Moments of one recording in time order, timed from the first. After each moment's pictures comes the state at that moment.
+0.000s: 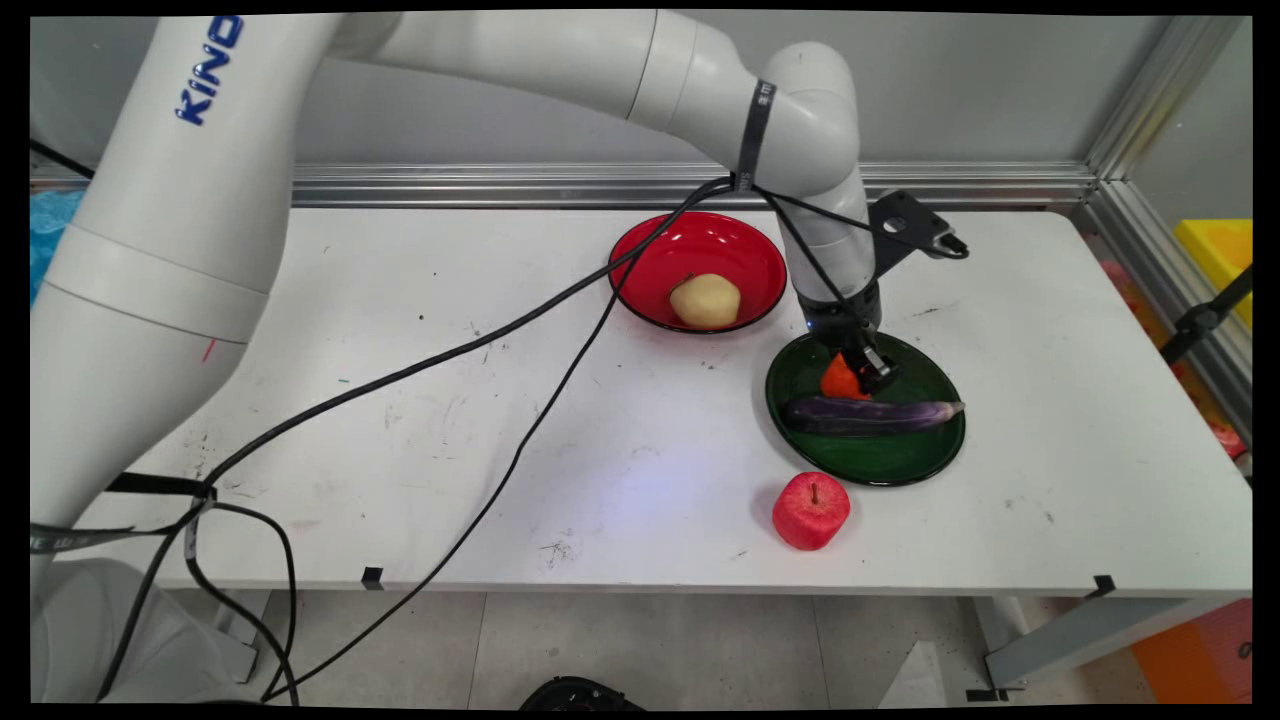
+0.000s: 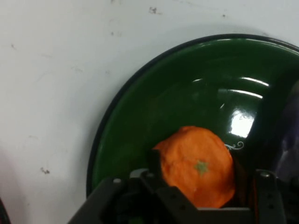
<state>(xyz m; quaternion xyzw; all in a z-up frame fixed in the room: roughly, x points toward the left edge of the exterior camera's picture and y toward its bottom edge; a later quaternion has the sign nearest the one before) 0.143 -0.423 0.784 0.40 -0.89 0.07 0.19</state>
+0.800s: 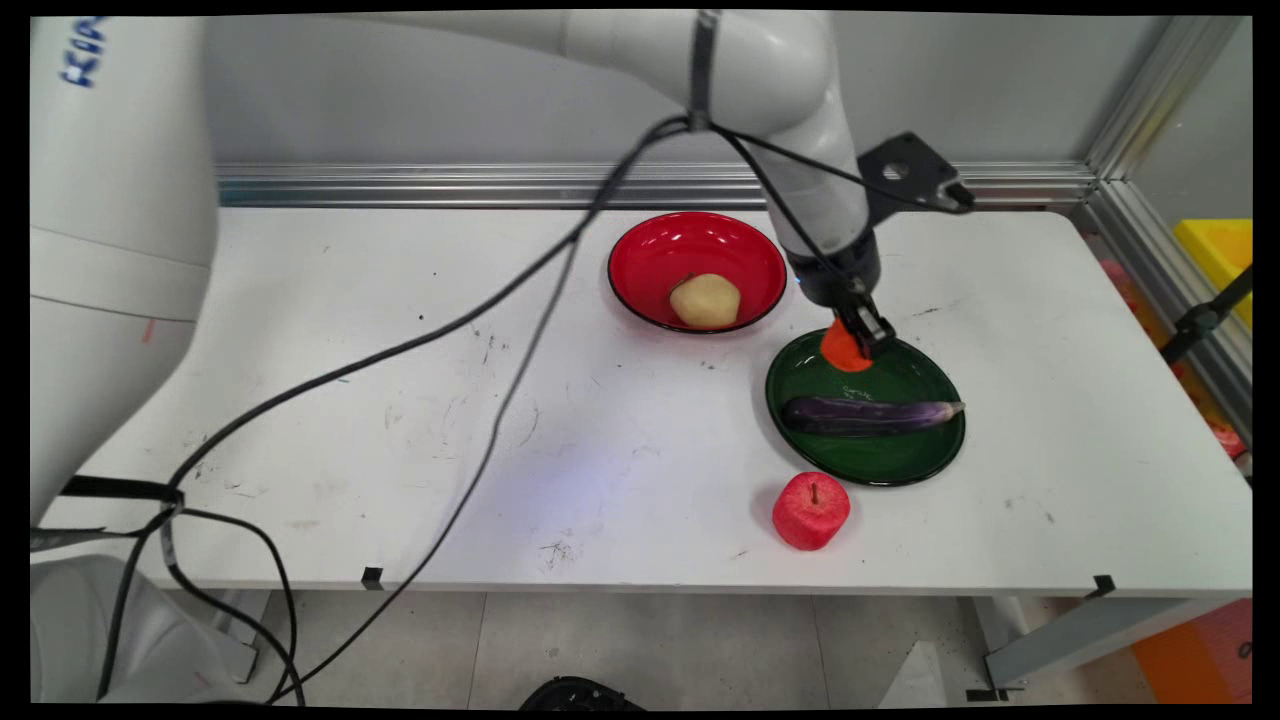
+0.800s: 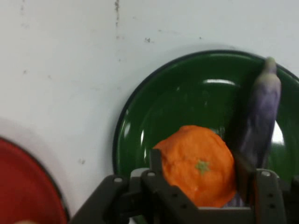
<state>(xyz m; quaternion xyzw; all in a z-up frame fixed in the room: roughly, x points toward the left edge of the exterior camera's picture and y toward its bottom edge) 0.172 -0.393 0.851 0.35 -0.91 0.10 0.21</state>
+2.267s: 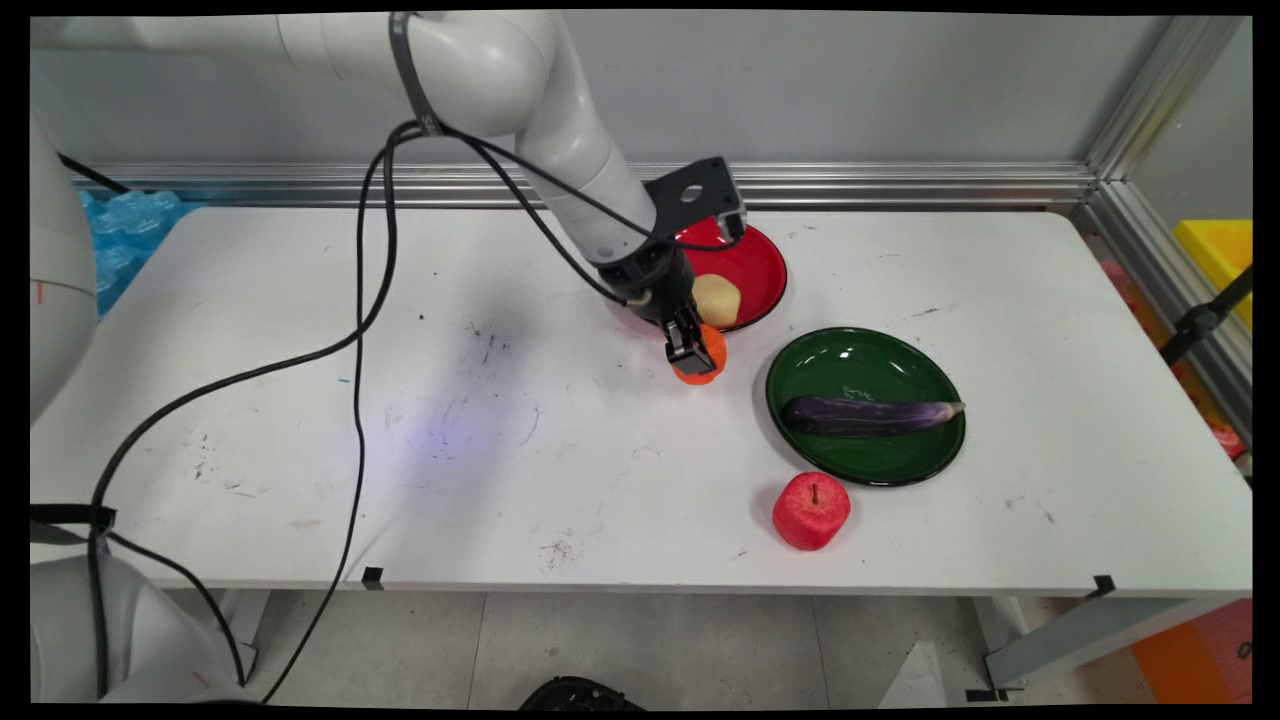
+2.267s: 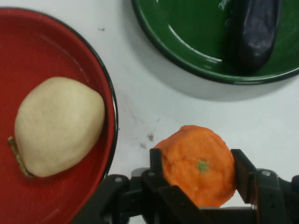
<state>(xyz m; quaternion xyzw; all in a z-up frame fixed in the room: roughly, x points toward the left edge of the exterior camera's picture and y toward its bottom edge) 0.328 -0.342 0.825 0.25 -0.94 0.09 0.20</state>
